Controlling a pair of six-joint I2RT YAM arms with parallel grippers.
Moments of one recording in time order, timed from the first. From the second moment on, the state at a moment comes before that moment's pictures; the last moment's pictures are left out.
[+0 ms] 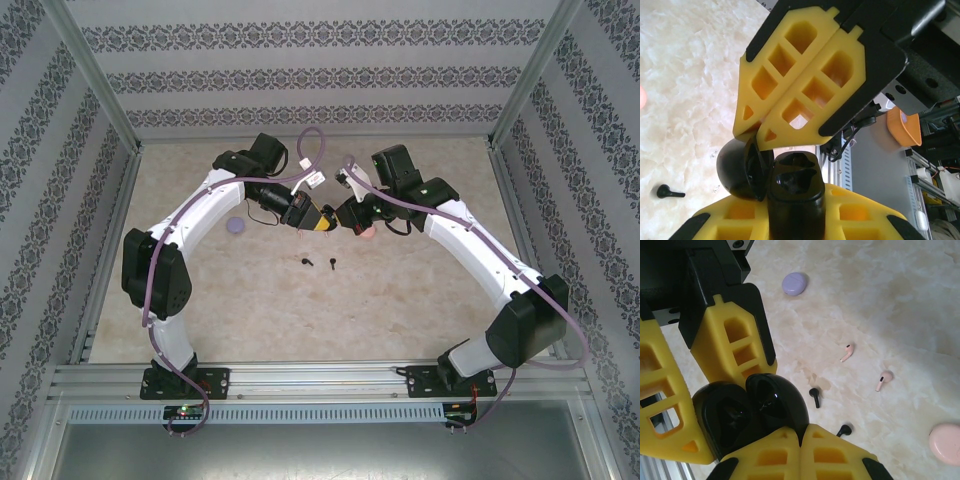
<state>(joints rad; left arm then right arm) -0.42 1.85 1.71 -1.04 1.10 0.38 0.48 1.48 1.38 -0.75 -0.49 -0.08</state>
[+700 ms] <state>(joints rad) -0.31 1.30 1.03 -0.15 0.76 -0.04 0.51 1.37 1.14 -0.68 -0.35 0.24</state>
